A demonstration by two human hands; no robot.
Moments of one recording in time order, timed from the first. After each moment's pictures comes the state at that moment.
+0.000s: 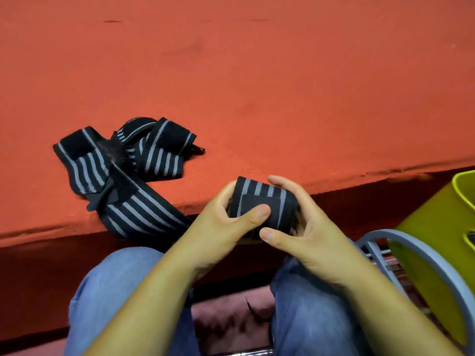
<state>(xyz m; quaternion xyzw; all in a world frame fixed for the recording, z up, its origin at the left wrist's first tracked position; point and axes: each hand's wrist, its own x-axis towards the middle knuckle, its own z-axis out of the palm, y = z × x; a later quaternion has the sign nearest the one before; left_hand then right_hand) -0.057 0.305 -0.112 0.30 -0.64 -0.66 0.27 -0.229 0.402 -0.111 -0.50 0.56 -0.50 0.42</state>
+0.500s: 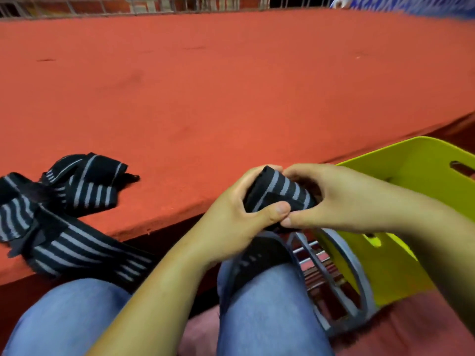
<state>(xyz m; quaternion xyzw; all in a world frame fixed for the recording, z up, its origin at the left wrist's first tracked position) -0.168 0.368 -0.046 0.17 -0.76 -0.59 0.23 -0.340 0.481 0.017 -0.61 0.73 -0.22 0.24</state>
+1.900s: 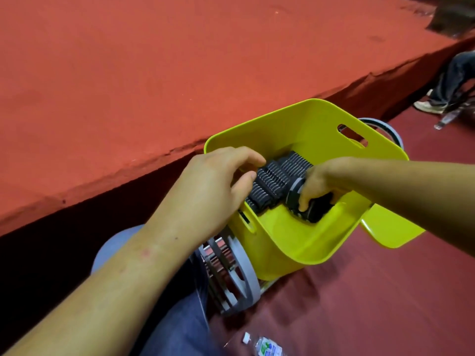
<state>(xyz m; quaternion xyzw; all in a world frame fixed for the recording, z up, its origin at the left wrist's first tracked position) -0.335 0.430 -0.064 0.11 -0.91 -0.30 0.25 -0.573 0.550 -0.099 -0.17 0.89 0.07 0.41</state>
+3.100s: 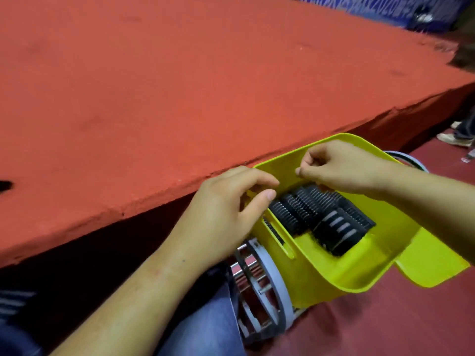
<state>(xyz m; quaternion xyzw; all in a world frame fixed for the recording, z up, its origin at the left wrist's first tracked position) -0.292 0.410 -0.058 0.10 -0.87 -0.36 0.31 -0.519 0.521 -0.011 -0.44 0.87 -0.18 0.16</state>
